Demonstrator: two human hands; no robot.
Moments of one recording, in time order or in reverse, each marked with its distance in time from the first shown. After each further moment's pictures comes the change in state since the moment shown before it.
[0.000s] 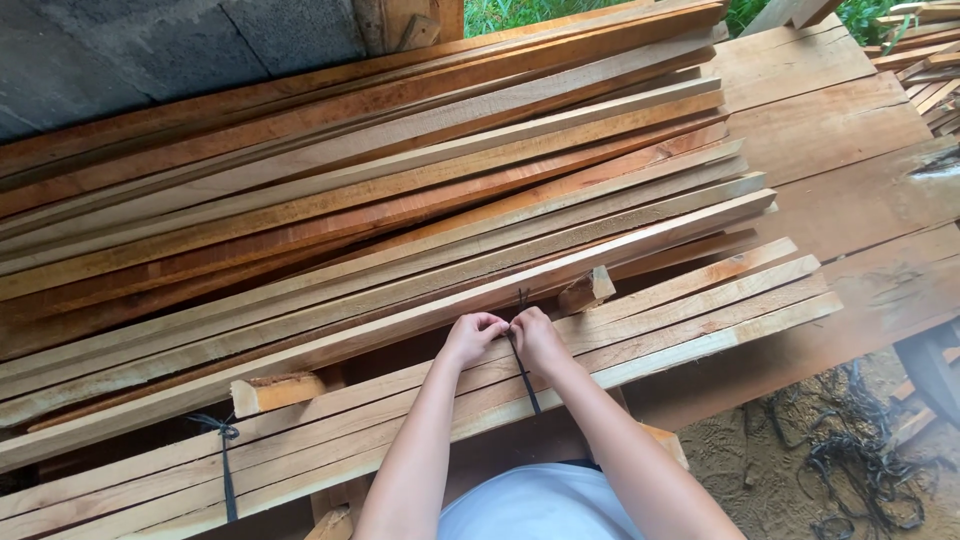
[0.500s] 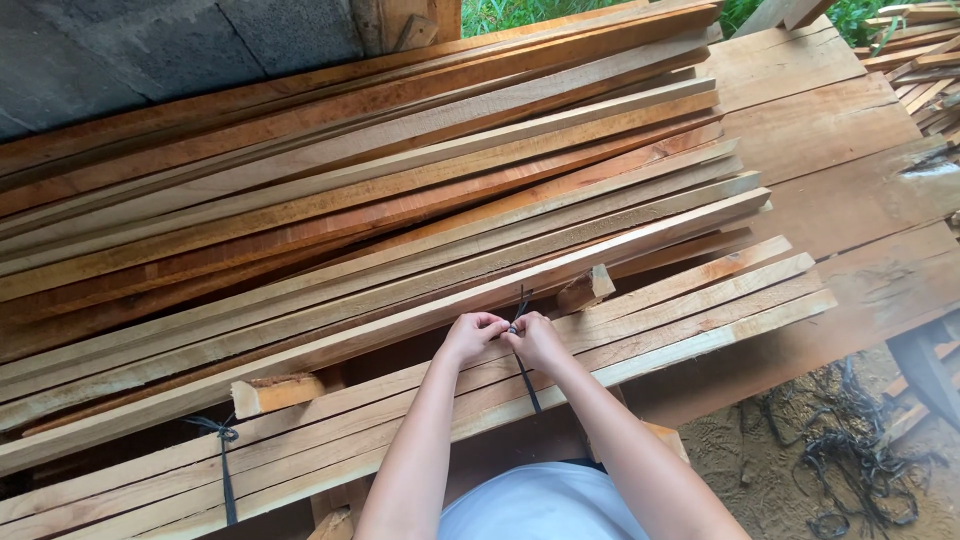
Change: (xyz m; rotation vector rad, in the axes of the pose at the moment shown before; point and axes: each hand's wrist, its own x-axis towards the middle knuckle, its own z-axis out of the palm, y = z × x) left_hand 0.009 -0.005 0.001 -0.034 -0.045 -0.049; right_hand 0.010 0.016 0.017 0.029 -0.148 0.301
